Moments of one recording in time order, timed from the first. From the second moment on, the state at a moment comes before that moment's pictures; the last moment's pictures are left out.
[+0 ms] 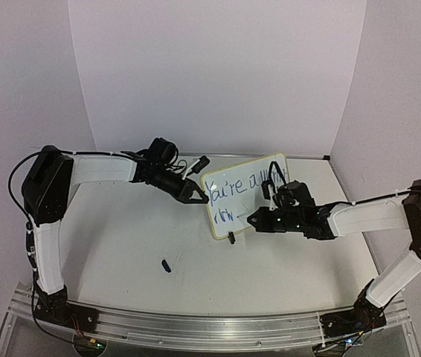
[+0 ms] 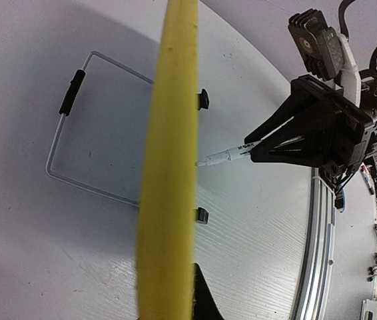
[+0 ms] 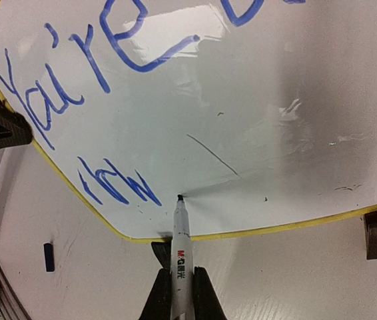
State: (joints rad) left arm -0.64 2.01 1.48 -0.29 0.77 0.00; right arm 0.72 1.55 0.74 0.17 -0.06 0.58
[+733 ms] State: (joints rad) left arm -0.64 2.01 1.48 -0.29 0.77 0.00; right arm 0.72 1.53 0.75 0.18 -0.06 0.58
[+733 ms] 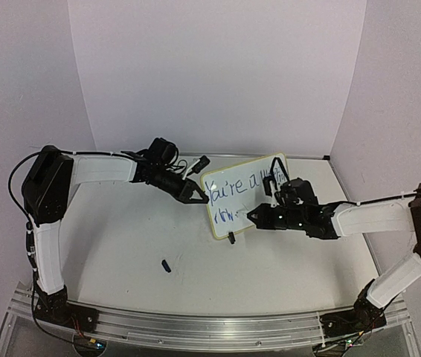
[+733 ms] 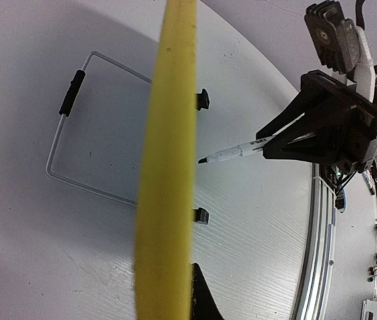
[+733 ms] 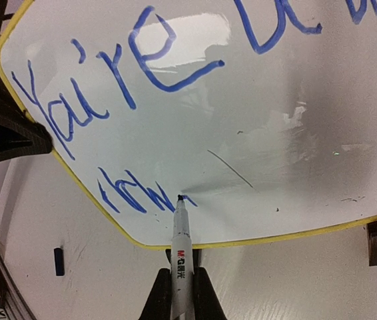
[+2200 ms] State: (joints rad) left arm -0.68 1.69 1.03 -0.11 0.55 -0.23; right arm 0.68 0.99 0.62 -0.03 0.19 0.50
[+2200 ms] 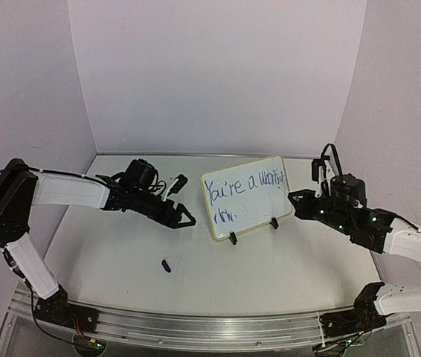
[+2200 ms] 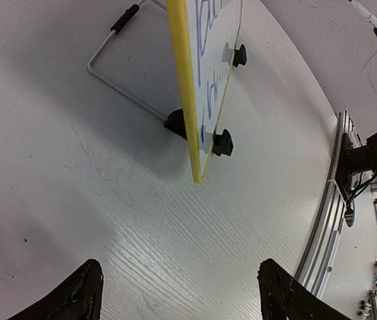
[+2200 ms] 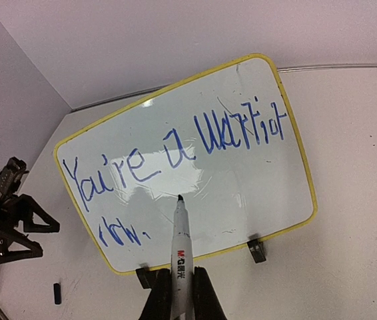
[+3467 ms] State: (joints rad) left arm -0.79 1.60 0.72 -0.15 0.49 -0.45; right arm 0.66 0.95 0.59 -0.05 0.18 0.52
